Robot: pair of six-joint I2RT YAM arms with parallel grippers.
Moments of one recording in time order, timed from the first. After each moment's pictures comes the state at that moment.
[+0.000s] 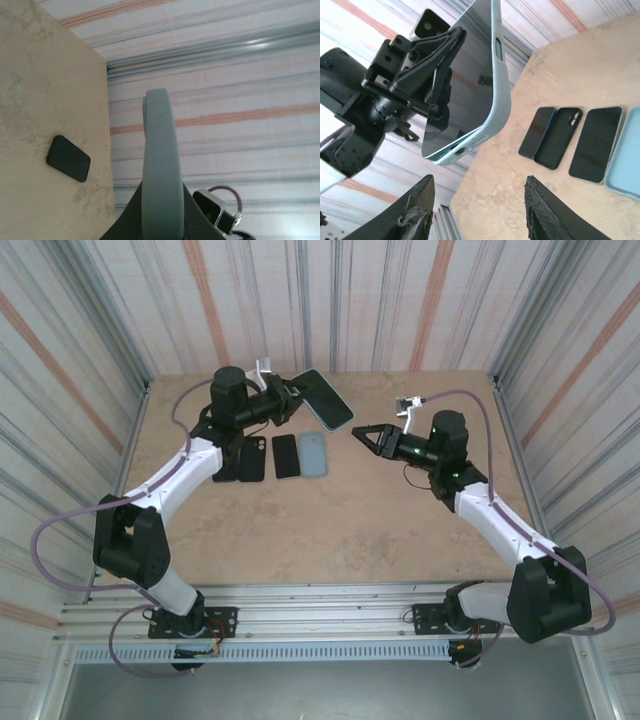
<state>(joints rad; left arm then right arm) -0.38 1.59 1.29 0.20 0.61 -1.25 0.31 1.24 0.86 0.21 -0.76 0.74</state>
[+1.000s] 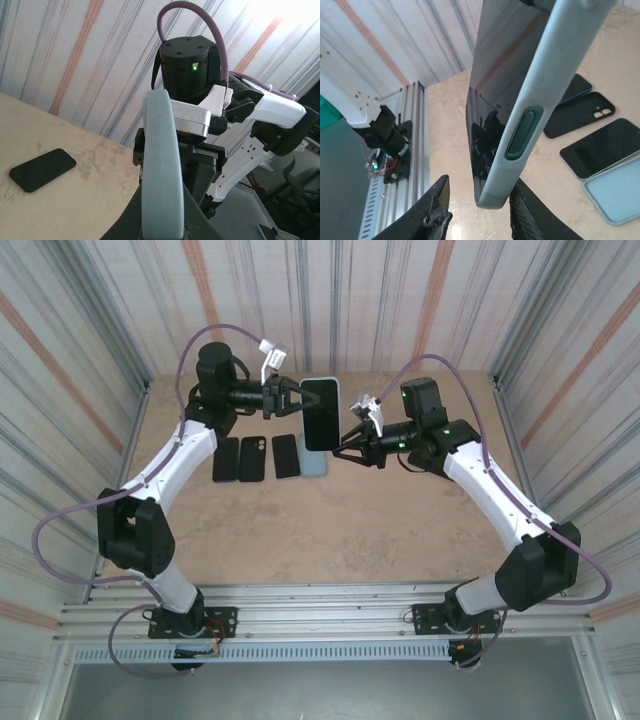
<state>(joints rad) -0.33 1.66 1.48 0.20 1.32 -0.51 0.41 1.43 1.32 -0.58 -0.96 -0.26</state>
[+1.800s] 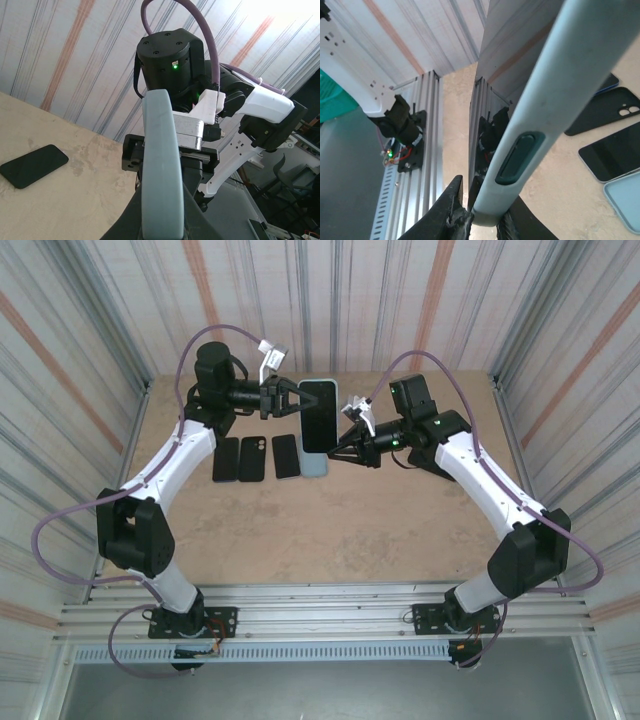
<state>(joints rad) -0.32 1.66 1.48 0.20 1.36 -0.54 0.44 1.51 1.41 -0.69 -1.00 -0.33</state>
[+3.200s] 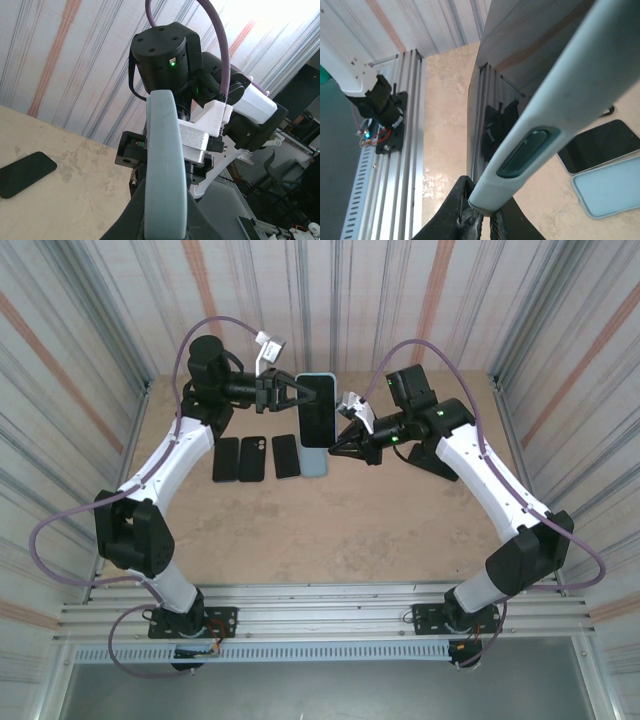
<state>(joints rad) -0.32 1.66 1.52 0.26 1.41 -0.64 0.47 1.53 1.57 -0.88 -0.86 -0.50</state>
